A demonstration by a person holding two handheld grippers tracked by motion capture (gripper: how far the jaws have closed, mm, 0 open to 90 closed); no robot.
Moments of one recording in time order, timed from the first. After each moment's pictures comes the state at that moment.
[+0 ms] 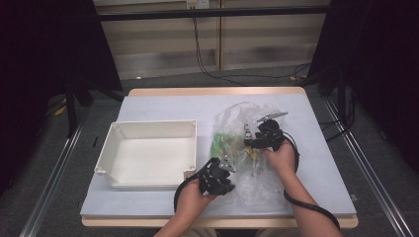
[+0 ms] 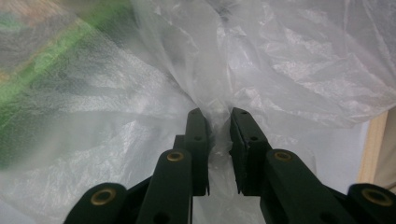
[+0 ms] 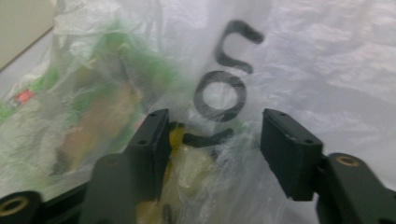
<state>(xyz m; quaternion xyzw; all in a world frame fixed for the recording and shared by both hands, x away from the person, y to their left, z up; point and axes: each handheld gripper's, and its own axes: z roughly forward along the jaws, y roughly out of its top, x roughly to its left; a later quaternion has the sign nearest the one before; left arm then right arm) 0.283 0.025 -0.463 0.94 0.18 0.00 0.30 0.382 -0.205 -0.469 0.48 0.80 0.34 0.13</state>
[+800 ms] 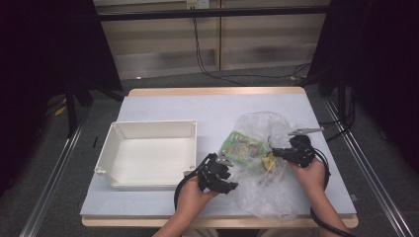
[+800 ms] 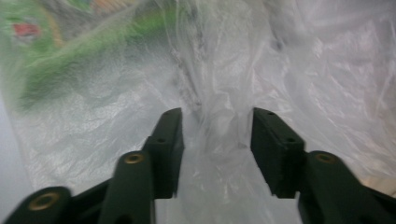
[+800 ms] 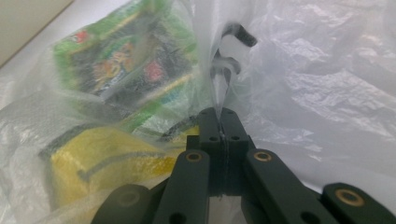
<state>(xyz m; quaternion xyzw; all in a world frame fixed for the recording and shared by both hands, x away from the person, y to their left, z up) 0.288 0.027 -0.454 0.91 0.22 0.00 0.35 0.316 -0.280 -0.471 0.52 0.76 0.38 0.10</state>
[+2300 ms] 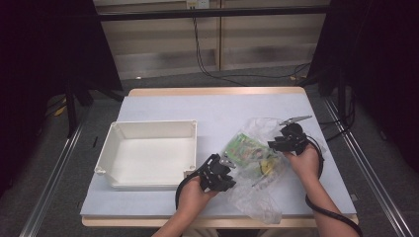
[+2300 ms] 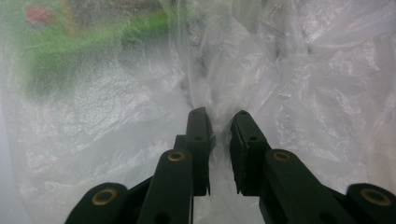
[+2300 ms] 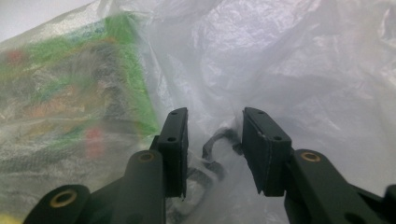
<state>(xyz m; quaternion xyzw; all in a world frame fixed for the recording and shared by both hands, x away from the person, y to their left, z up) 0.290 0.022 -0.460 0.93 0.19 0.00 0.31 0.357 -0.267 -0.463 0.51 0.79 0.31 0.15</state>
